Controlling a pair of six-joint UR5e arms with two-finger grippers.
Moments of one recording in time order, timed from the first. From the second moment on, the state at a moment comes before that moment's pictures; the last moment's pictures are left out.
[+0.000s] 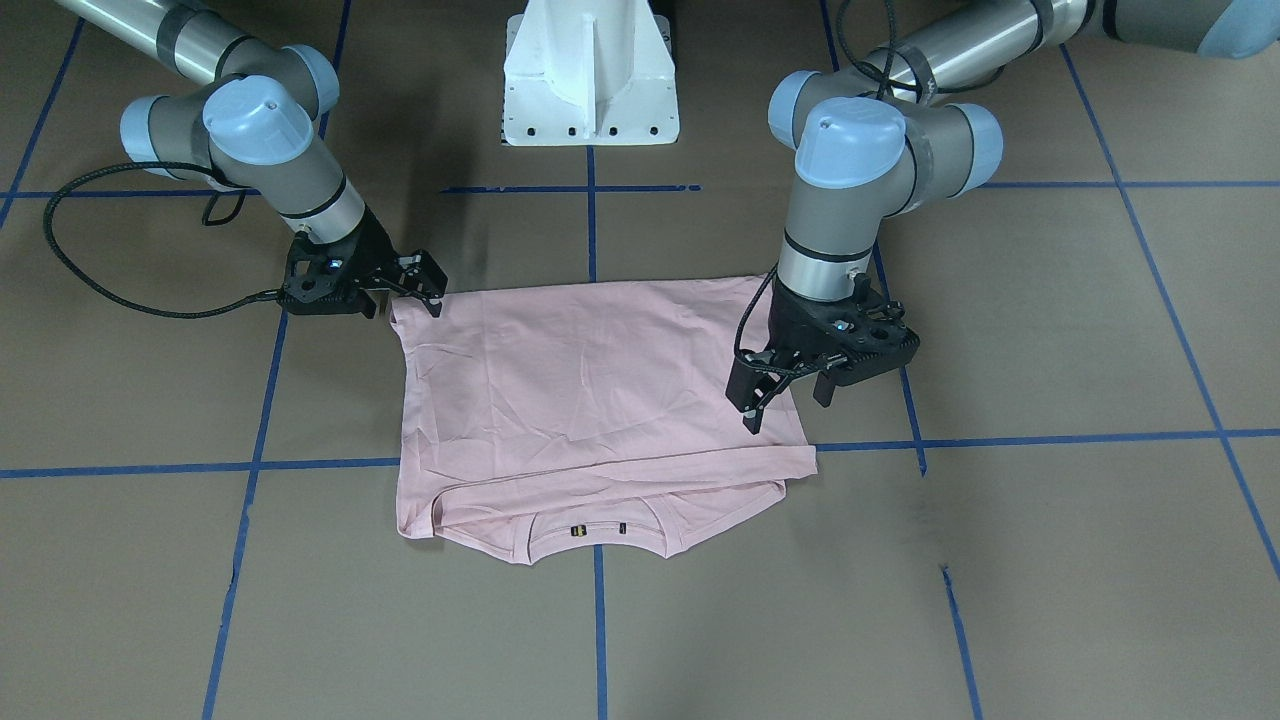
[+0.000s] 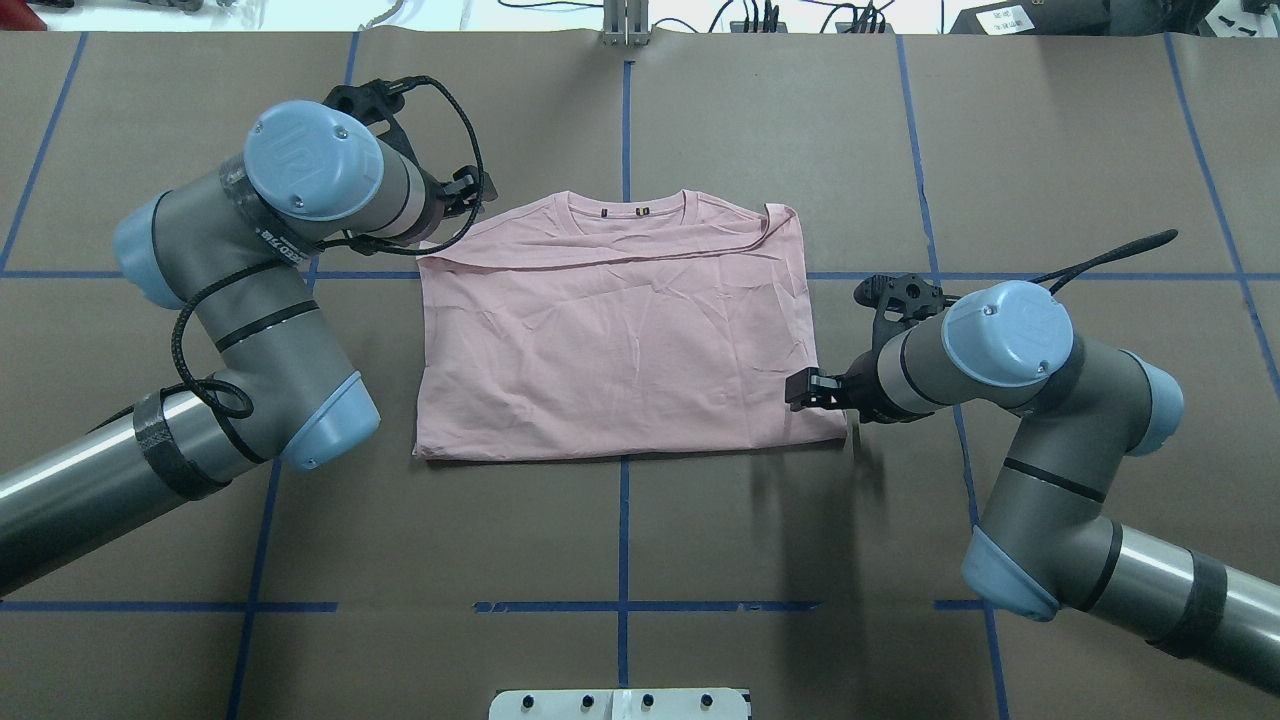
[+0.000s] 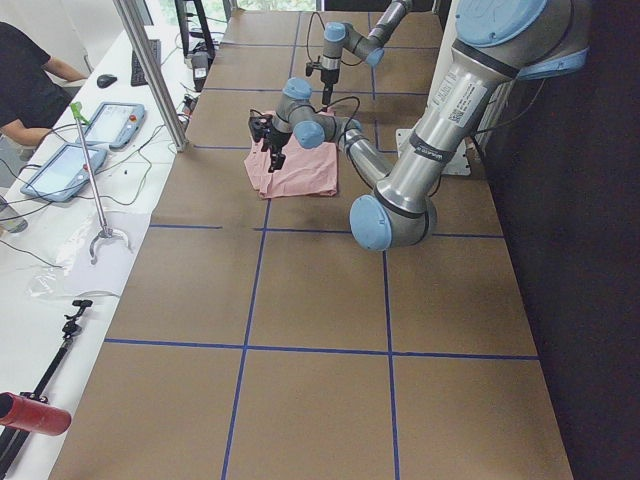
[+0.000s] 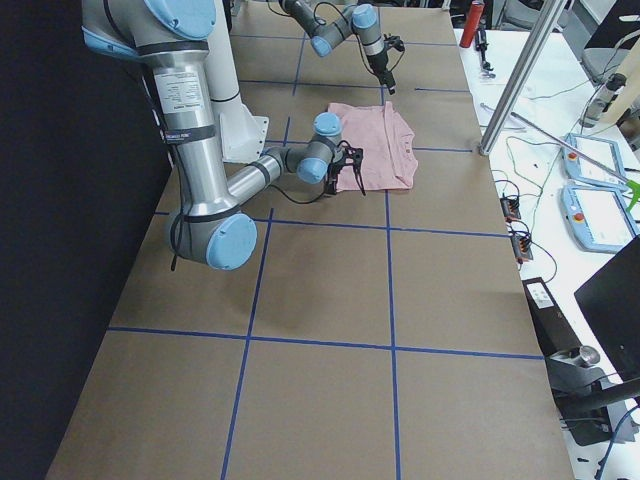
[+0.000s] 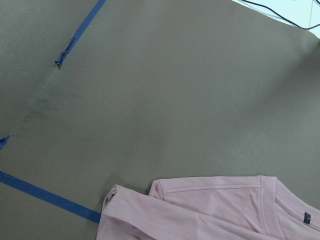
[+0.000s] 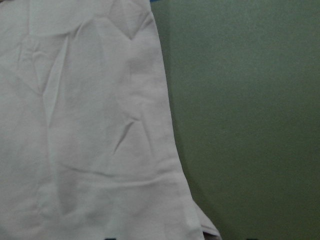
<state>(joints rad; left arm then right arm) -0.71 -2.18 -1.61 -1.82 -1.67 -1.51 0.56 -1.31 1.74 -1.10 1.91 1.35</state>
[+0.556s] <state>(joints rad) -0.71 -2.17 -1.61 -1.82 -1.67 -1.51 0.56 -1.30 1.73 -1.12 1.91 1.33</state>
